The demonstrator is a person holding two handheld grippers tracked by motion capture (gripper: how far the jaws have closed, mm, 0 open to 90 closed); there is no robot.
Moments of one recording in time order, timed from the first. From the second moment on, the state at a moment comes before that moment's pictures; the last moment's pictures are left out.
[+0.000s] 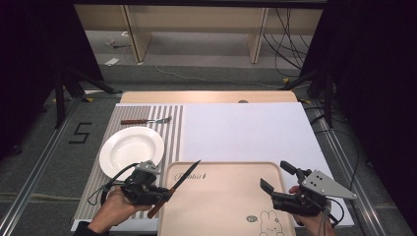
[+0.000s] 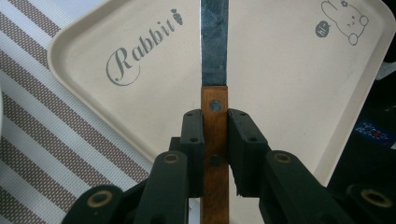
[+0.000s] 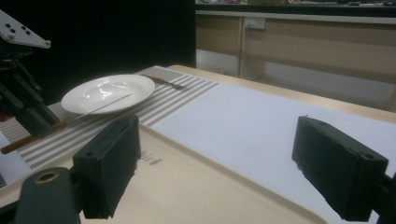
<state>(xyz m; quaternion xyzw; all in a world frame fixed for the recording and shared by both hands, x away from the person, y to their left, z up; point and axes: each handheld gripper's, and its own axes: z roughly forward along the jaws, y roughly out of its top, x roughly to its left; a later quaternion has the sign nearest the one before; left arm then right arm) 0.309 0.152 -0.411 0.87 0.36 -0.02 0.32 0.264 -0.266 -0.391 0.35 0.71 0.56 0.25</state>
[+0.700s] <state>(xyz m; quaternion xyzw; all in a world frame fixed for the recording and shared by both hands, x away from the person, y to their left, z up) 0.305 0.113 -0.434 0.89 0.35 -0.07 0.30 0.264 -0.265 -0.391 0.35 0.71 0.56 0.25</state>
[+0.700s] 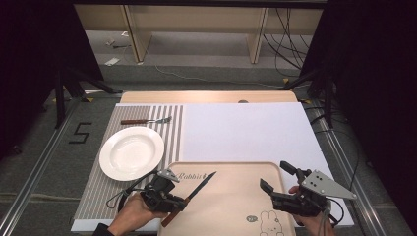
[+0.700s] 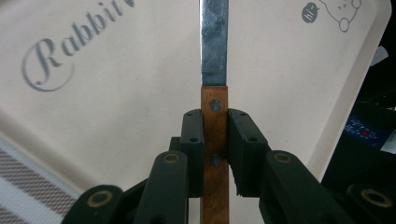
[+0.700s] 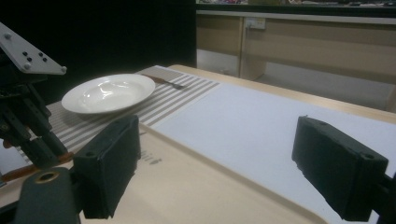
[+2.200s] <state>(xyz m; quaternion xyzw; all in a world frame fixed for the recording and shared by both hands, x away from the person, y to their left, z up) 0.289 0.068 -0.440 0.91 0.25 0.02 0.31 0.263 -0.265 -0.390 0.34 0.71 0.56 0.25</state>
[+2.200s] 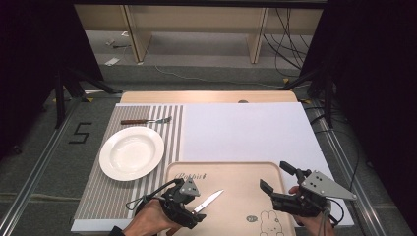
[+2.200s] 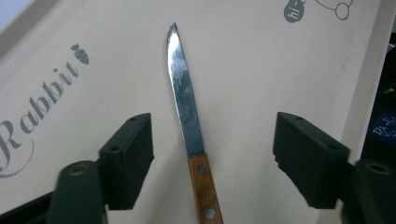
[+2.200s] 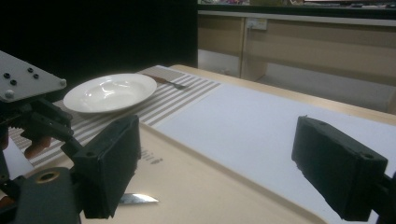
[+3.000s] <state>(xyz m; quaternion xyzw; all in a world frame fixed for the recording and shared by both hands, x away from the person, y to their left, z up) 0.292 0.047 -0.457 0.94 0.23 0.00 0.25 0.263 -0.265 -0.390 0.34 0.71 0.56 0.25</state>
